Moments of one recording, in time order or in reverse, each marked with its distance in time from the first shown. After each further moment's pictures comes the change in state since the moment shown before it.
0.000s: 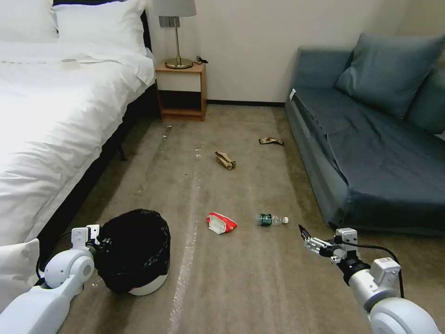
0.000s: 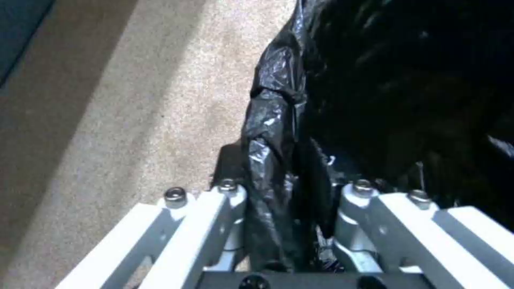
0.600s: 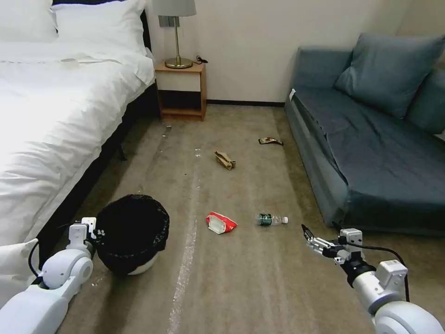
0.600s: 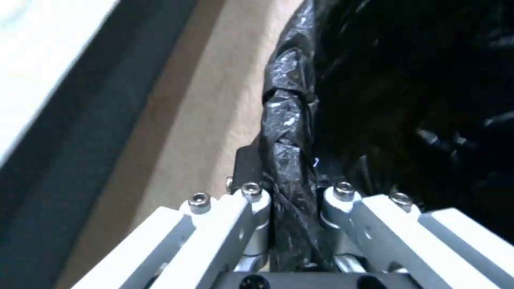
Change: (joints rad) left arm -0.011 0.025 0.004 -0.017 0.207 -0.119 0.026; right arm -0.042 0.031 0.036 0.043 0.051 -0.006 -0.002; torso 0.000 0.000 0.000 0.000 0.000
